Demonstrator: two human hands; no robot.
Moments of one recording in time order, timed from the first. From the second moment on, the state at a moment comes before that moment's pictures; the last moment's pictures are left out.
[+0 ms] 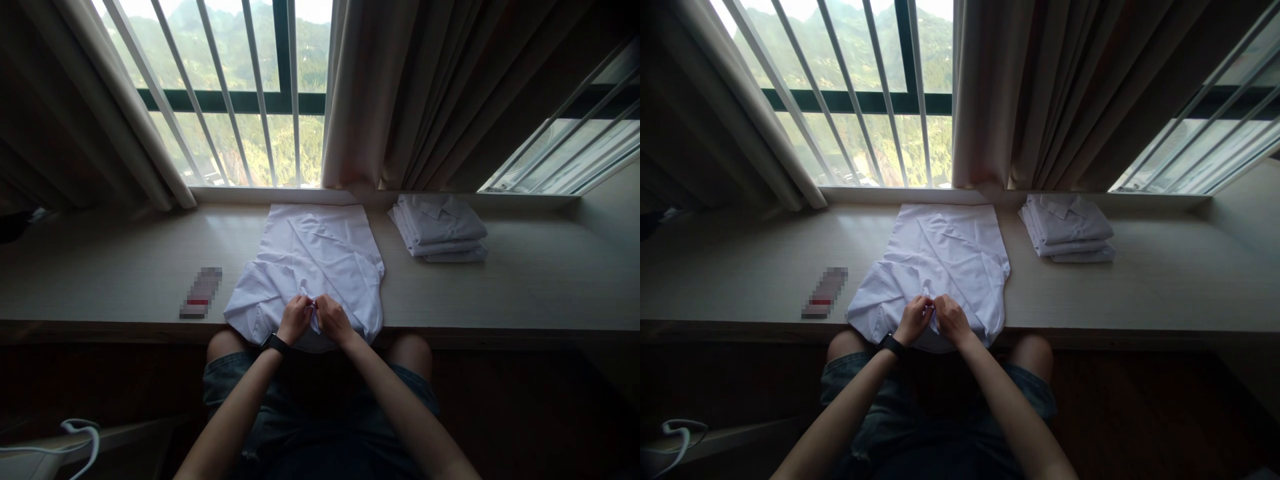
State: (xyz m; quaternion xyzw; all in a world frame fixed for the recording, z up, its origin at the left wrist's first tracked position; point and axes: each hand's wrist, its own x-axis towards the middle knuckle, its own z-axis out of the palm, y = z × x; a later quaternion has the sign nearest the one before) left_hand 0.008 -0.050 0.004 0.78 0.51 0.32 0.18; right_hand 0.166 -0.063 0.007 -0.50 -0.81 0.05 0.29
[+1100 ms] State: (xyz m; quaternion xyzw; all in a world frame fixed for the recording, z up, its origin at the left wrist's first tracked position) left_hand 0.008 -0.023 0.070 0.85 0.41 0.28 0.19; right_hand 0.201 -0.042 0.058 -0.51 -0.77 0.12 0.36
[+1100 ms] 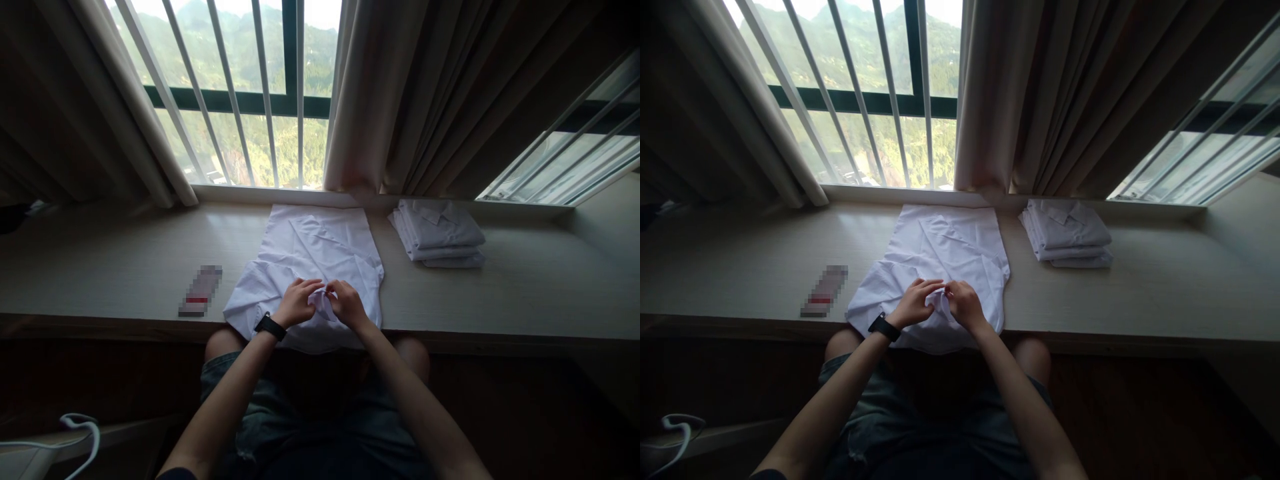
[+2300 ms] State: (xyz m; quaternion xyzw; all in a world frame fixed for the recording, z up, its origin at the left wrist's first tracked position) left_hand -0.118 -0.029 0.048 0.70 0.61 0.35 0.07; right_hand 0.230 0.058 0.167 -0.48 -0.53 0.51 0.47
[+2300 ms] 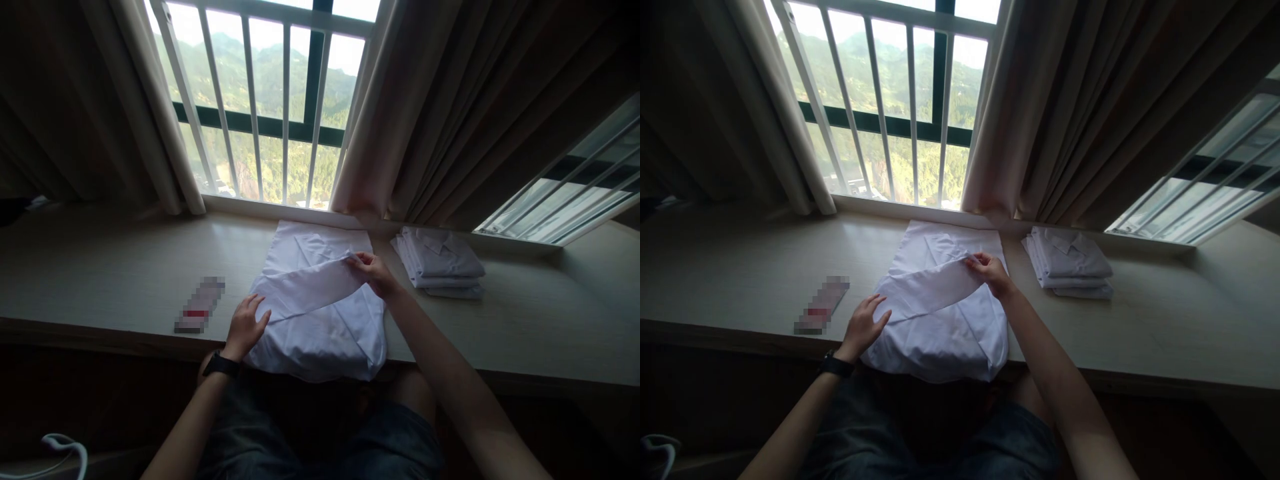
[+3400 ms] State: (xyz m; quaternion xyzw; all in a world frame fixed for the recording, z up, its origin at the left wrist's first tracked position) left_hand -0.017 -0.036 0.016 0.48 0.59 0.32 0.56; right_hand 0.147 -0.052 0.016 -0.57 -0.71 0.27 0.33
